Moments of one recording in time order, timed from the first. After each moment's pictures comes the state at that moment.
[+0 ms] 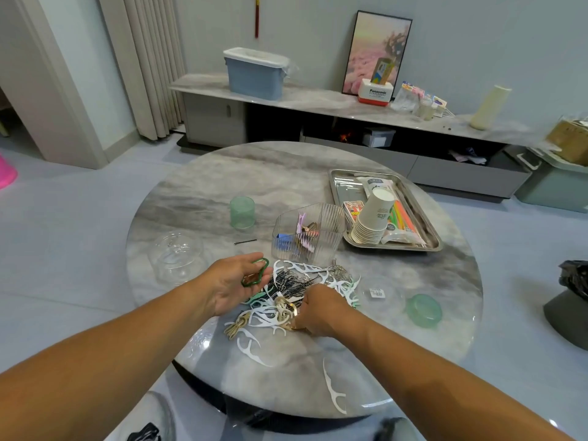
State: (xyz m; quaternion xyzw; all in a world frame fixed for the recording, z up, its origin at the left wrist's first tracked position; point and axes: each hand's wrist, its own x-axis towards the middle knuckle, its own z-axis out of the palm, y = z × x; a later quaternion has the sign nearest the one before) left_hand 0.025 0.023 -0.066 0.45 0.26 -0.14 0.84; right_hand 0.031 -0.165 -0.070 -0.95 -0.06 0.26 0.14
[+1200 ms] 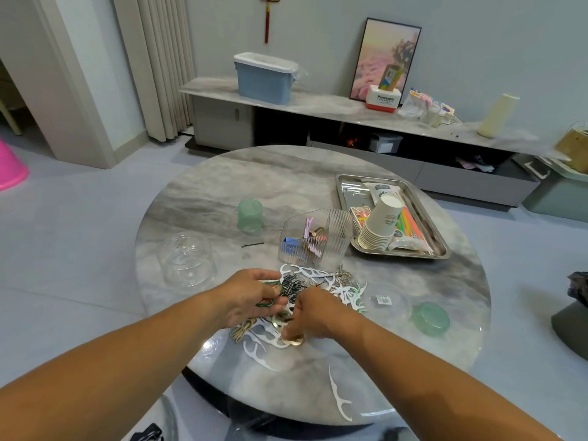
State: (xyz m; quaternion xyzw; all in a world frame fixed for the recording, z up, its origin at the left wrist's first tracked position) left_hand 0.016 0.013 -0.075 0.57 0.24 -0.21 0.76; right_hand 0.029 -0.148 -0.053 -0.94 -0.13 0.30 0.13
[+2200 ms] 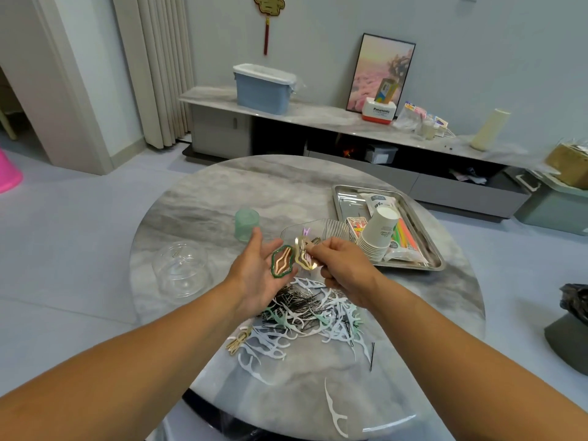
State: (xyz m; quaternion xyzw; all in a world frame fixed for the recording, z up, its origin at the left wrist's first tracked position) left_hand 0.036 -0.009 -0.030 0.35 0.18 -0.08 0.91; right_hand 0.075 -0.174 0.000 -0.75 -0.01 0.19 0.63
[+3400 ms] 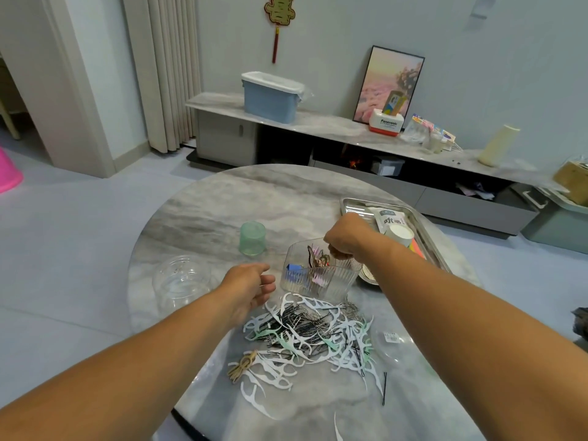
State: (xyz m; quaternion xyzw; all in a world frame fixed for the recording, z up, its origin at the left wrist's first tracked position) left_hand 0.071 0.028 -0.060 0.57 0.33 -0.07 0.75; right_hand 0.173 -0.140 0.035 -0.96 0.00 0.14 0.25
